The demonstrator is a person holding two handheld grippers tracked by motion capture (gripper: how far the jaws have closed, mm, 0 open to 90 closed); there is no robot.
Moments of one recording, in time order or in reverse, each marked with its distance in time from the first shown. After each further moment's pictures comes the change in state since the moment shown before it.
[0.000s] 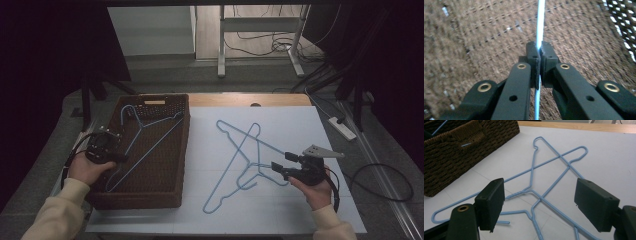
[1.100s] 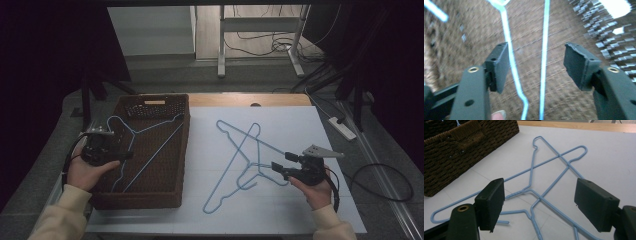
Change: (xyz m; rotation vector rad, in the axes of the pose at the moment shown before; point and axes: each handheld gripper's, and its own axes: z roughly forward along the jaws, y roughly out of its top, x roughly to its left) left arm -0.023 -0.010 -0.028 -0.252 0.032 0.026; right arm -0.001 0.000 0.000 0.003 -0.002 0.002
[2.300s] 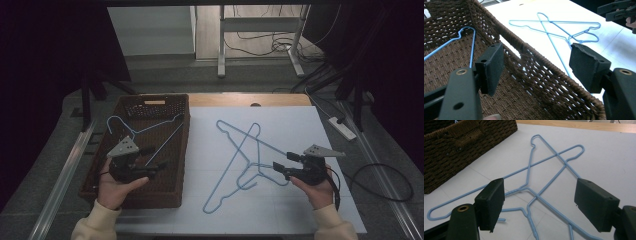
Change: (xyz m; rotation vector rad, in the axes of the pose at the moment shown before) left arm -0.095 -0.006 -0.001 -0.322 -0.240 0.189; right arm -0.003 0.001 -0.002 0.015 -0.009 -0.017
